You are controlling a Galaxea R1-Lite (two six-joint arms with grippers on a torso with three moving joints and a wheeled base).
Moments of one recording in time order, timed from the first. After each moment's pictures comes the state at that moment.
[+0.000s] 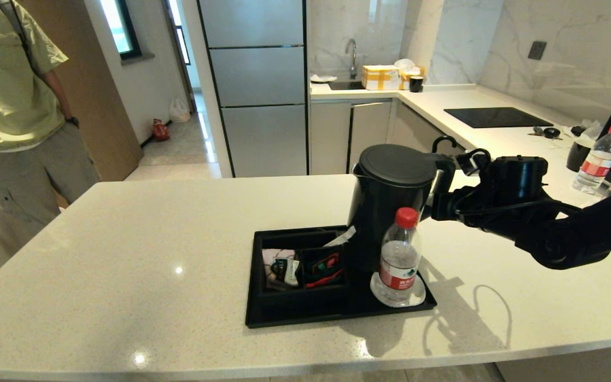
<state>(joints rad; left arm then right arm) 0.00 0.00 -0.07 0.17 -0.03 0.05 0.17 2.04 -1.01 -0.75 0.17 0.08</state>
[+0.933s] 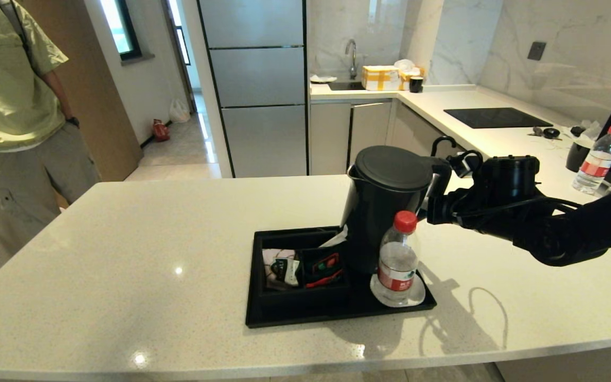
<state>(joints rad) 0.00 0.00 -0.07 0.17 -0.03 0.05 0.19 2.03 -1.03 -0.64 0.16 0.04</state>
